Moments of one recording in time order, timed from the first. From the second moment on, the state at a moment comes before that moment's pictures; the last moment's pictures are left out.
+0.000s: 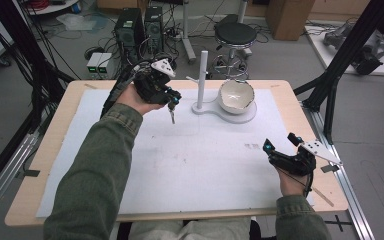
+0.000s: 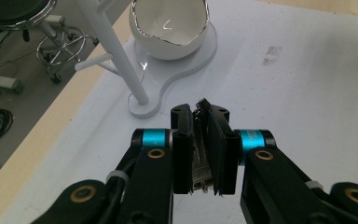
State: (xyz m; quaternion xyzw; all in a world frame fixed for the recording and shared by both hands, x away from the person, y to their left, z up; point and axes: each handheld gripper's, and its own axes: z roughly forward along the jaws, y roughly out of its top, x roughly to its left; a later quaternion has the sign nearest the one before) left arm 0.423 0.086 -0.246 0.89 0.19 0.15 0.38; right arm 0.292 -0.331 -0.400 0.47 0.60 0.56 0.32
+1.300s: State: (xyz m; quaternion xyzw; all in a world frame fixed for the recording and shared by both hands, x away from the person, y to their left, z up) left arm 0.475 0.037 -0.220 0.87 0.19 0.17 0.42; right arm 0.292 -0.333 -0.401 0.47 0.60 0.57 0.31
